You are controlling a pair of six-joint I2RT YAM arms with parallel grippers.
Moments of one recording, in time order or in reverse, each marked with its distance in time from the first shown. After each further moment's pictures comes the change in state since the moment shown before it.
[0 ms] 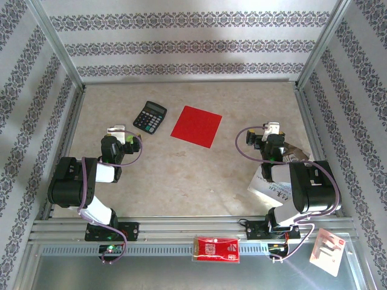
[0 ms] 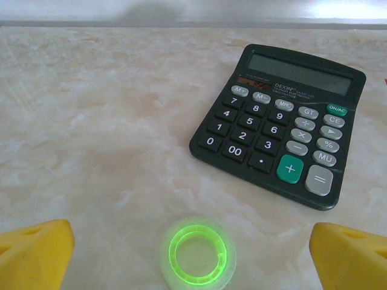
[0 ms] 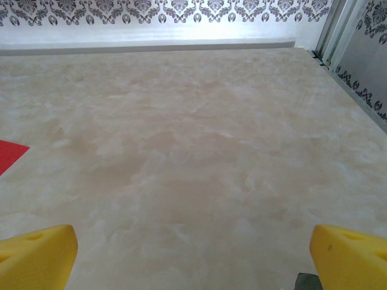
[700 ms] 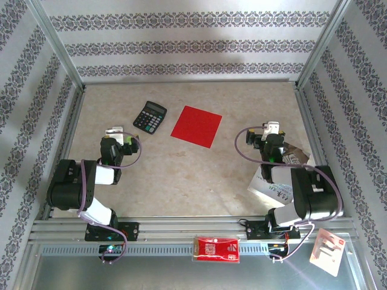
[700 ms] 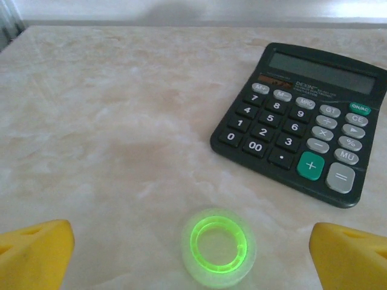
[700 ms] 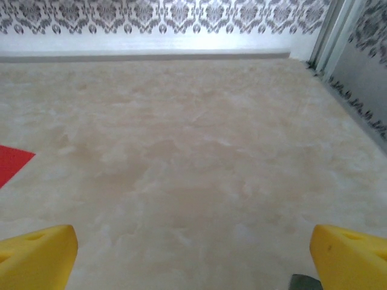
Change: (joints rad) left arm 0.000 -0.061 -0.030 -0.022 -0.079 -0.007; right arm 0.038 -0.109 0.000 -0.081 0.057 -0.007
